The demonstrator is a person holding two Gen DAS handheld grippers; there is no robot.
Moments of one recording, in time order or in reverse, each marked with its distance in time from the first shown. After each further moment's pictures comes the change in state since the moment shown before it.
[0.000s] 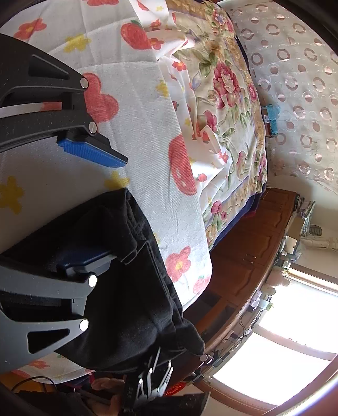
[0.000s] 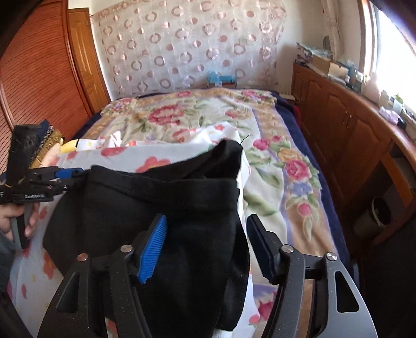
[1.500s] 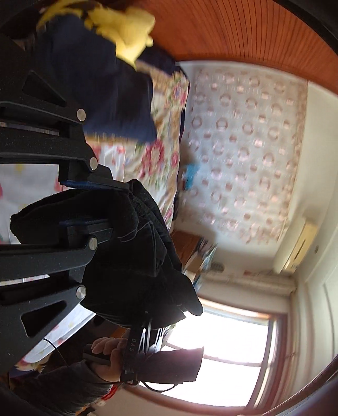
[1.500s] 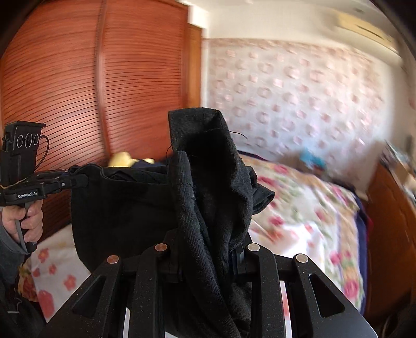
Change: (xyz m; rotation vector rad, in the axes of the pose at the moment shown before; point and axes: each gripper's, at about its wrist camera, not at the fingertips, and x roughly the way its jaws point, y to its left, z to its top) left arm -0.295 0.107 -0.077 -0.155 -0.550 0.161; right arm -0.041 0.193 0.120 -0.457 -0.304 0.345
